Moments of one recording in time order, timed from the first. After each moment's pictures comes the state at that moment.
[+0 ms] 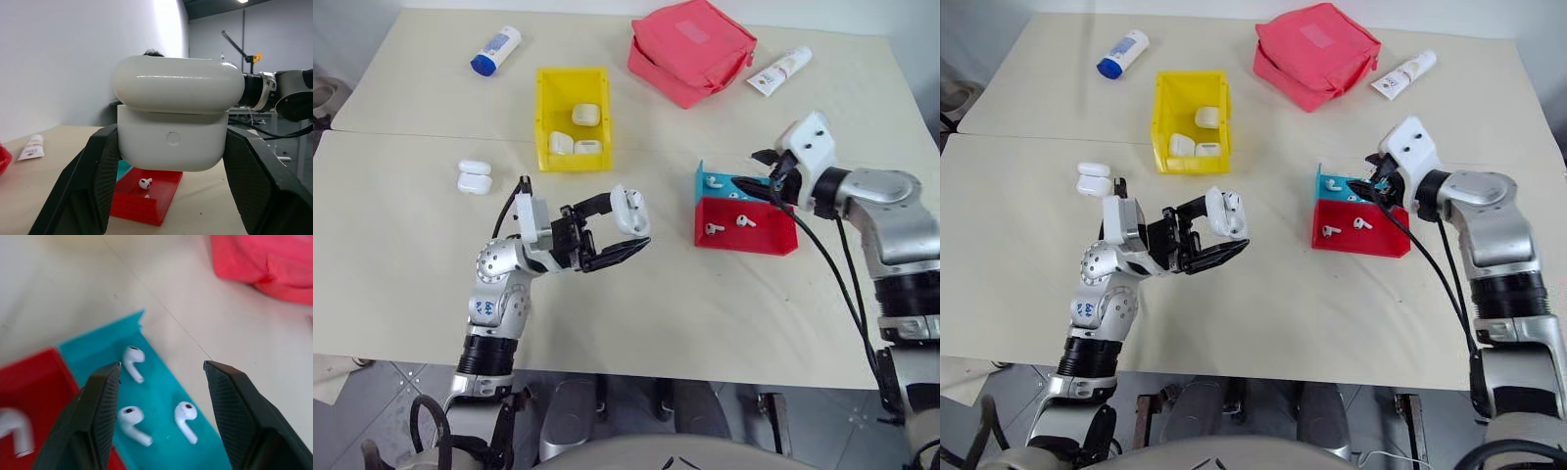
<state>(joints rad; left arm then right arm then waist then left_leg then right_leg) -0.35 0.24 -0.01 0.00 -0.54 -0.09 -1.10 -0.69 -0.72 0.09 0.28 0.16 0.34 0.83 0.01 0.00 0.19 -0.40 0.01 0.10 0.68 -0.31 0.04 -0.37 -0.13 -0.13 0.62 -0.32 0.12</state>
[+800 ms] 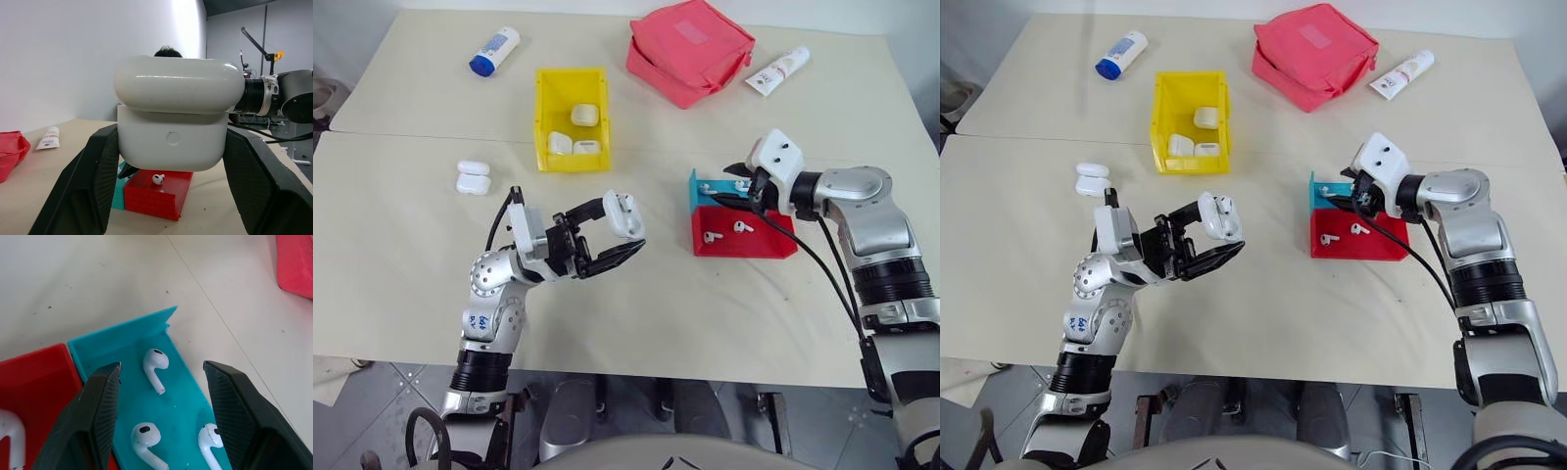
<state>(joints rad) -0.29 0.26 -0.01 -0.07 -0.54 -0.09 -1.03 -0.77 -0.66 0.16 0.40 0.06 0.22 0.98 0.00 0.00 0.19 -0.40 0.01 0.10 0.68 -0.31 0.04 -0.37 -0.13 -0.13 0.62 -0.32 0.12</state>
